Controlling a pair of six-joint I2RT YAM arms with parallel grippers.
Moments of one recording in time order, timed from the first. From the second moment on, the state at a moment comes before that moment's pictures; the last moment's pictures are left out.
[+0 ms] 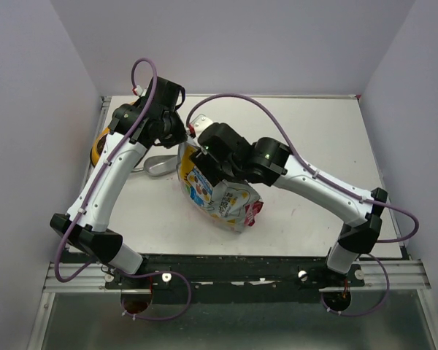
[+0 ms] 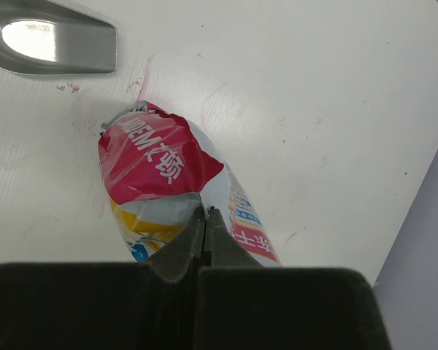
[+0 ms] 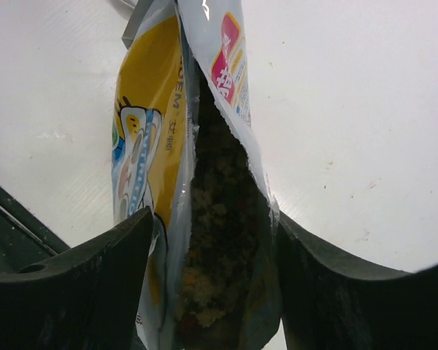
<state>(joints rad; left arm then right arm) -0.45 1.51 1.87 -1.22 -0.16 -0.91 1.11 1.73 1.96 -1.00 0.35 0.10</state>
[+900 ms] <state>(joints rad) -0.42 1.51 1.87 -1.22 -0.14 -0.88 1.20 1.71 1.89 -0.97 0.45 0.09</state>
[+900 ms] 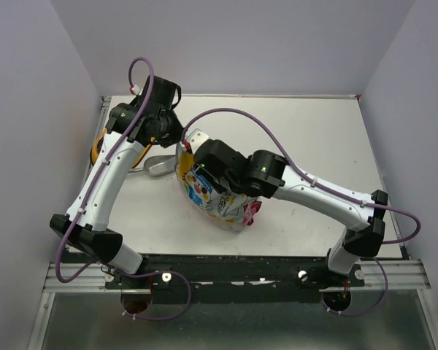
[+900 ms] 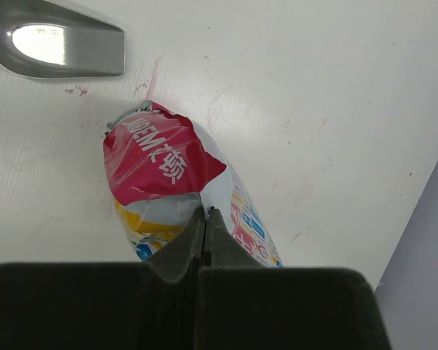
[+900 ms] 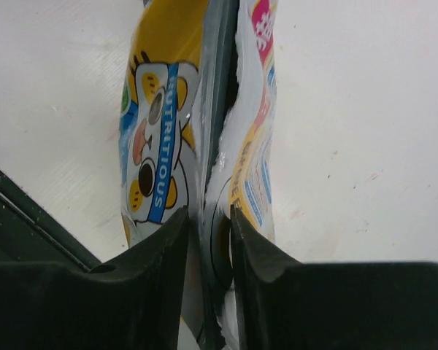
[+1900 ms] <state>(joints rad) -0.41 1.50 1.87 -1.23 -0.12 -0.85 1.20 1.48 1.71 -1.05 0.38 0.26</state>
